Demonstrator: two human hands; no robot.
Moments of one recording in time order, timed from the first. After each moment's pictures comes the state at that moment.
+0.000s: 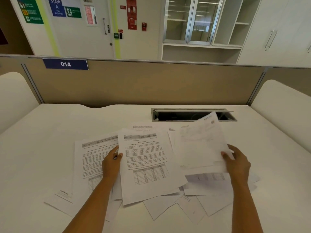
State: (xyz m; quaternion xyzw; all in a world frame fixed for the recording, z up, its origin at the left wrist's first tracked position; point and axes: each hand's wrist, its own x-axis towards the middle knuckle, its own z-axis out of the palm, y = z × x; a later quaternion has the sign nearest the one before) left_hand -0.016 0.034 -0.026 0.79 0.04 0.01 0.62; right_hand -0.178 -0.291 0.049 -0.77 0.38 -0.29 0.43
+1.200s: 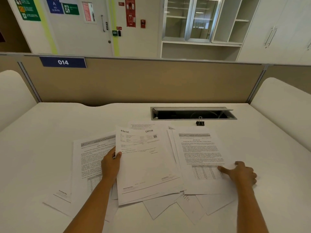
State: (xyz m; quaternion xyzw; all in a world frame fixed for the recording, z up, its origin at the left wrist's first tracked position) left_hand -0.012 0.033 -0.034 0.80 0.01 0.04 0.59; right_hand -0.178 -0.329 0.008 -0.79 0.55 -0.04 0.28
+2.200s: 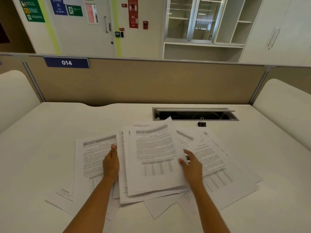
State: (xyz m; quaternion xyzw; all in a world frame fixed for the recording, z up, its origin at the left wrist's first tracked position) left_hand -0.015 0.031 -0.025 0.76 0.08 0.00 0.65; right_hand -0.133 -0.192 0.014 -0.80 0.29 -0.15 0.50
